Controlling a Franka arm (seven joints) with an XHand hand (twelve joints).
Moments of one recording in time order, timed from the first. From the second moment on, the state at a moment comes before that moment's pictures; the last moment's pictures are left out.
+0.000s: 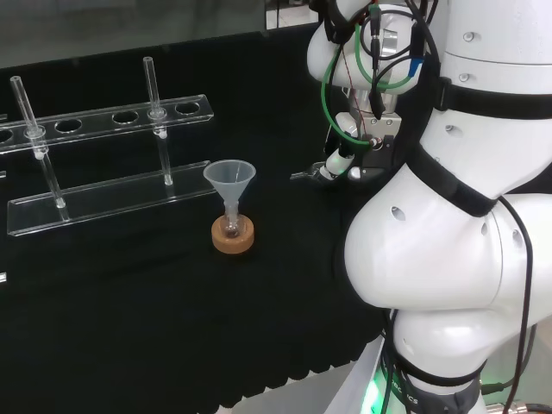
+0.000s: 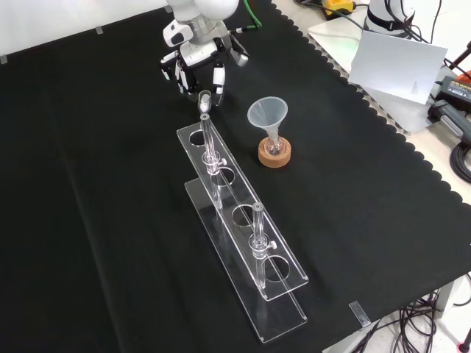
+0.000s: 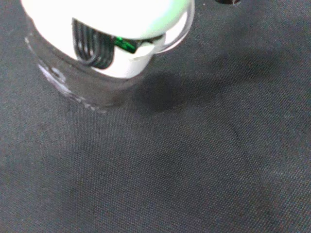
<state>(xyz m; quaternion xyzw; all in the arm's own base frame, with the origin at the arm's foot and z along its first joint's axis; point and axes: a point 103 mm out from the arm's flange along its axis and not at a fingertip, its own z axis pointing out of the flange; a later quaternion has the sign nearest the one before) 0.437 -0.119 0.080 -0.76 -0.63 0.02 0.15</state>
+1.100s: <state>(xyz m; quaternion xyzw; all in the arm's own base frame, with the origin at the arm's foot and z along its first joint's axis) 0.430 -0.124 0.097 -0.76 -0.63 -0.03 0.16</state>
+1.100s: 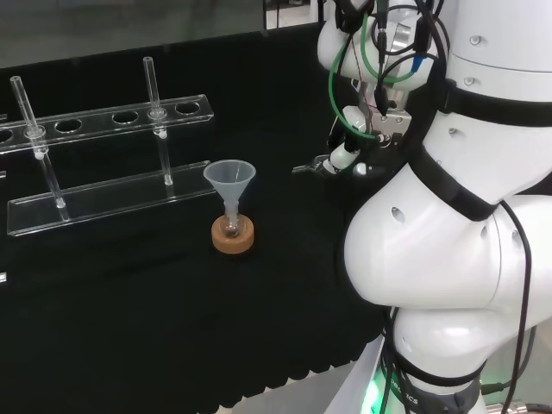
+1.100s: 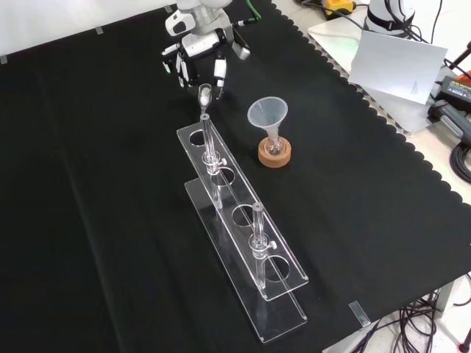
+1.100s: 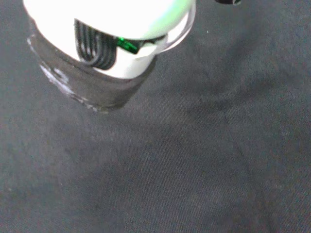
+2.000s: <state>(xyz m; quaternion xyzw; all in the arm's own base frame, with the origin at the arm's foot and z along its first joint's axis) 0.435 -0.118 0.135 -0.75 -0.64 -0.07 0.15</state>
